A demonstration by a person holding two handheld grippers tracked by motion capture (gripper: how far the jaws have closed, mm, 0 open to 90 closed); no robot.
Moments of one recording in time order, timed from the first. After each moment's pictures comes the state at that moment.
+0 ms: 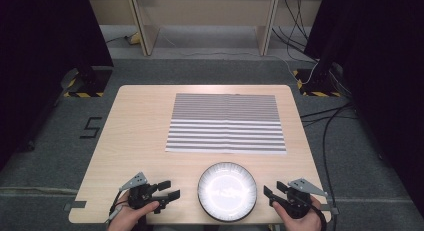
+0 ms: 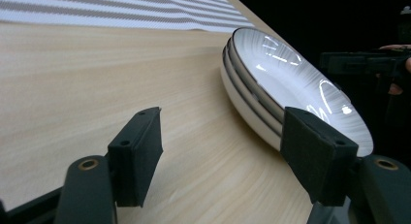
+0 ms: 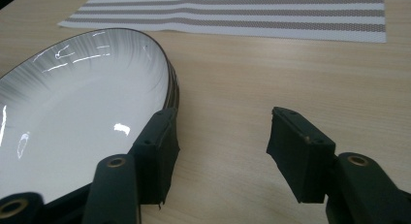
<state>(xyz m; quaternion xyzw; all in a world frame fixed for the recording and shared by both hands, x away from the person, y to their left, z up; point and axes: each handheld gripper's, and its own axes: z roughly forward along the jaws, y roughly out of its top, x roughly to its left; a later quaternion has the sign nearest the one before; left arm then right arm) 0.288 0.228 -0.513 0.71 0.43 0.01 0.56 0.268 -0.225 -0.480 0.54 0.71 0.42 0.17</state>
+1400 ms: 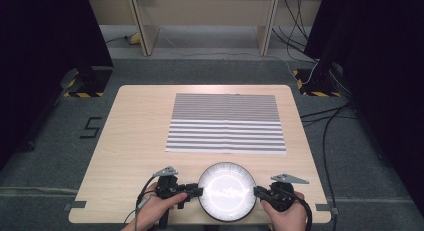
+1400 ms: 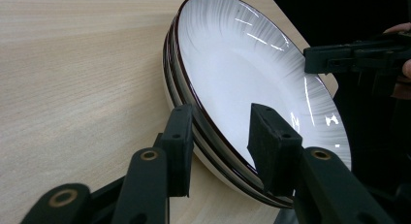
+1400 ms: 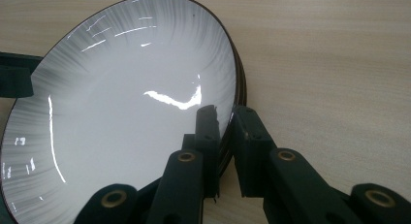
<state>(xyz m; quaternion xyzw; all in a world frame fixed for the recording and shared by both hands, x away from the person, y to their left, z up) 0.307 0.157 -0.497 0.74 0.45 -0.07 0.49 0.280 -0.188 -0.469 0.56 0.73 0.37 0.08</state>
